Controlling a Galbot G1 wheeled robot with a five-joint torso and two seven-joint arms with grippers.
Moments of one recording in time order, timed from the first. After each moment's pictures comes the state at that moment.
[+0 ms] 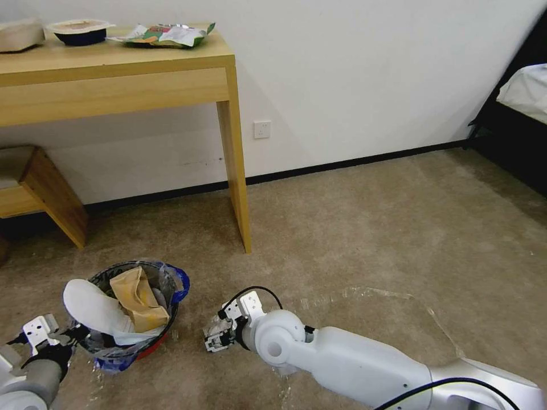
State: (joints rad) left arm 1.60 -1.44 -1.13 -2.11 -0.75 0.63 -0.09; right arm -0.53 1.23 -0.75 1.71 1.32 -0.64 0.68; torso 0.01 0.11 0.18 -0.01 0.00
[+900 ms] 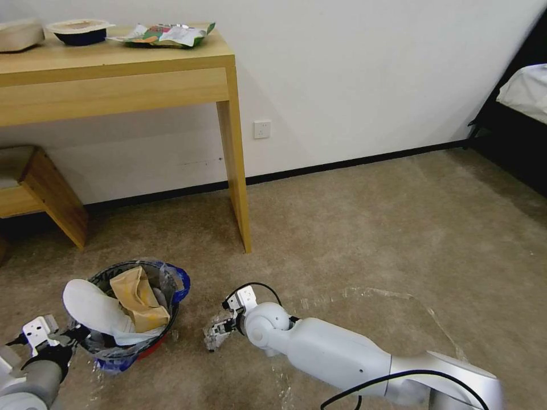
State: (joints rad) left arm 1.60 -1.45 -1.13 -2.12 -0.75 0.63 -0.09; right arm -0.51 1.35 -0.76 1.37 1.21 -0.58 0.55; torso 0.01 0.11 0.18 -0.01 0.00
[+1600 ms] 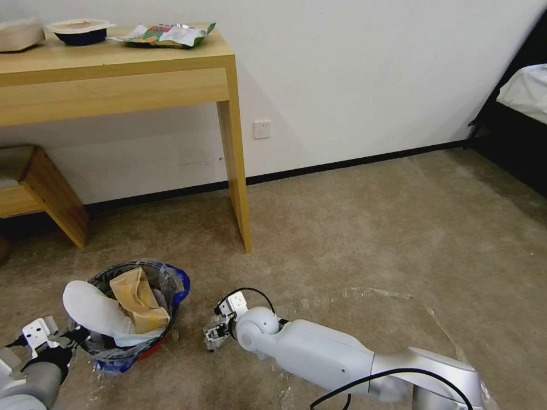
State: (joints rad) left arm 1.61 -1.46 -1.13 -2.12 -0.75 0.62 -0.09; right arm -0.50 1.43 -0.81 1.24 1.15 -0.55 0.48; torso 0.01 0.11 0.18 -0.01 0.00
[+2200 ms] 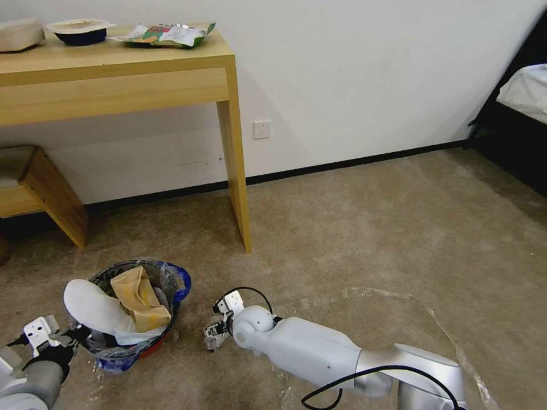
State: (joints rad) left arm 1.61 -1.46 -1.13 -2.12 -0.75 0.62 -0.09; right arm -0.48 1.50 -0.82 1.09 1.08 -0.51 0.41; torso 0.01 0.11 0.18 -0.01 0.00
